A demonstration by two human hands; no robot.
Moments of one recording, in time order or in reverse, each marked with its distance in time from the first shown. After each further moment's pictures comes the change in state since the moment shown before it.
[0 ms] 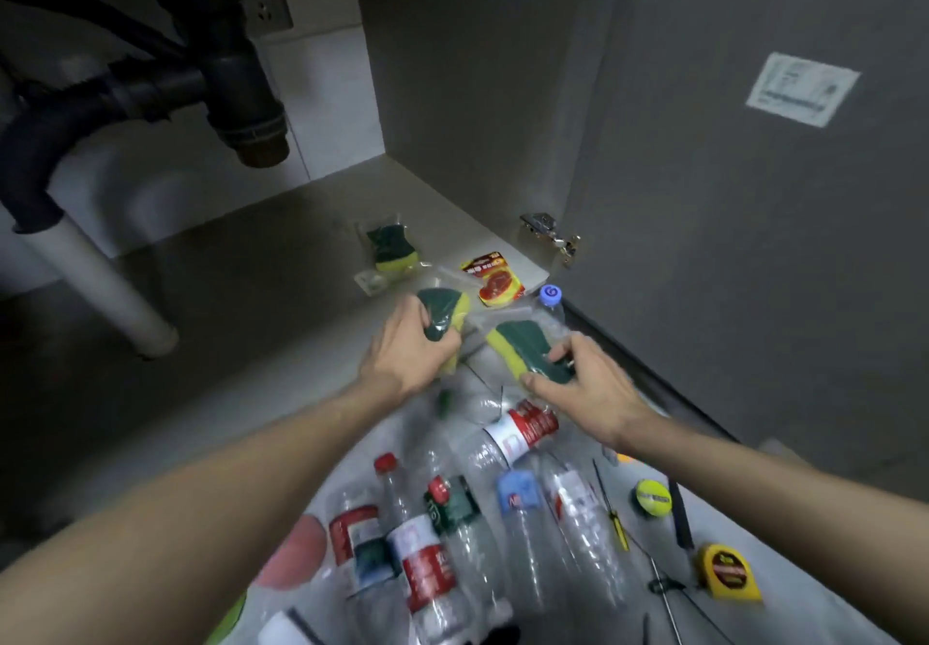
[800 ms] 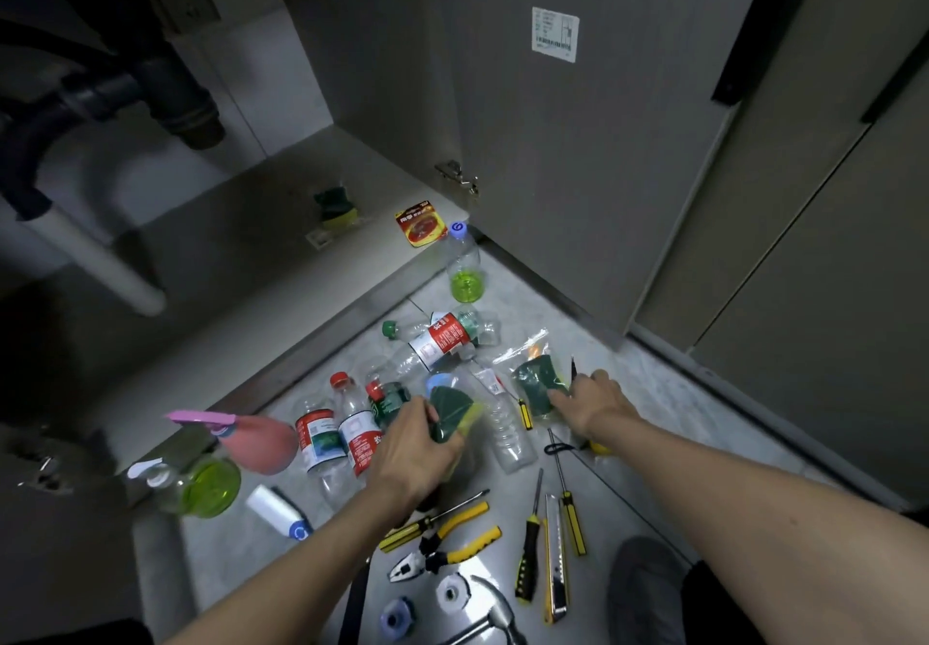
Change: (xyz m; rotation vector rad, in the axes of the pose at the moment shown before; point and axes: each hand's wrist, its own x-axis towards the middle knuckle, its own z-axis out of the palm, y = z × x) left_hand -0.239 0.063 0.094 0.042 -0.270 -0.162; right_hand -0.136 0.134 -0.036 -0.267 -0.265 0.438
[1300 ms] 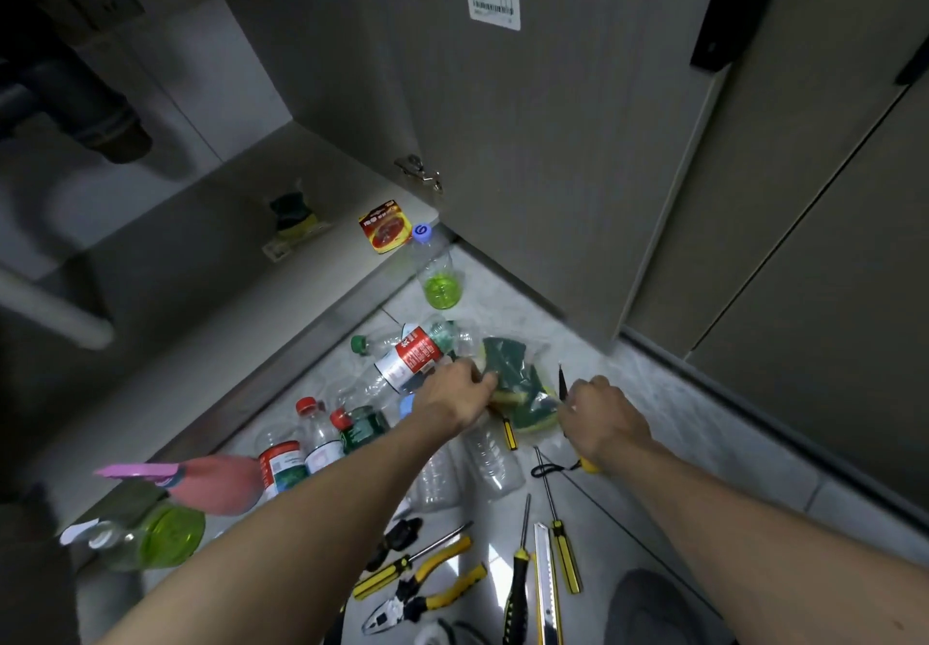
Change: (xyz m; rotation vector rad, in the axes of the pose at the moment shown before) left_hand 0.119 0.089 0.044 0.169 -0.175 0.084; right_hand 0.031 0.031 0.001 -0.030 0.111 -0.069
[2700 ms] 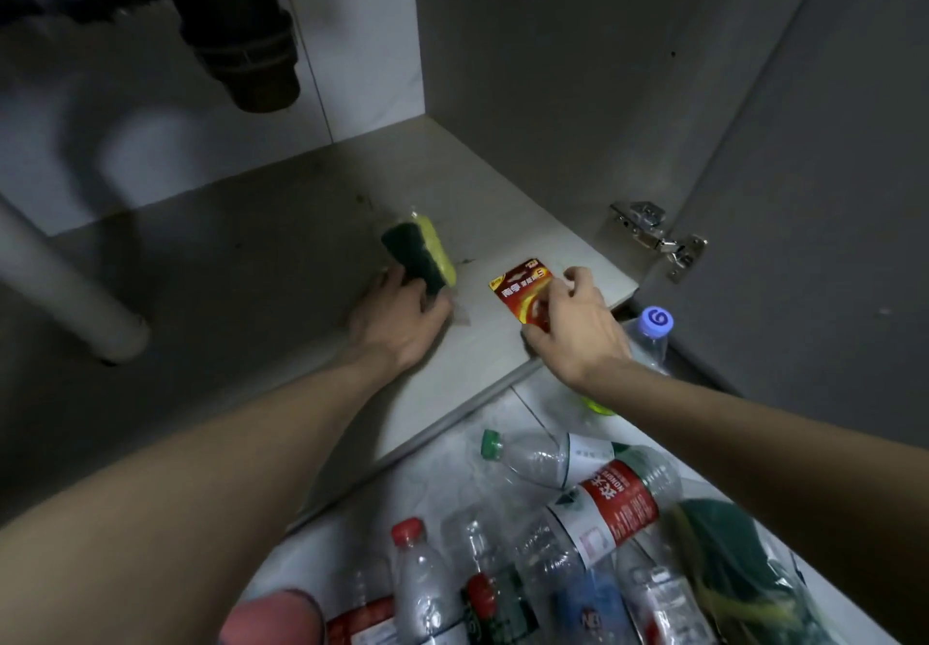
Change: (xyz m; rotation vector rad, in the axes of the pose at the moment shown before) left_hand 0.198 -0.256 -0.200 0.172 0.512 0.022; right_hand 0.204 -0.326 -0.004 -0.102 0.277 -0.388
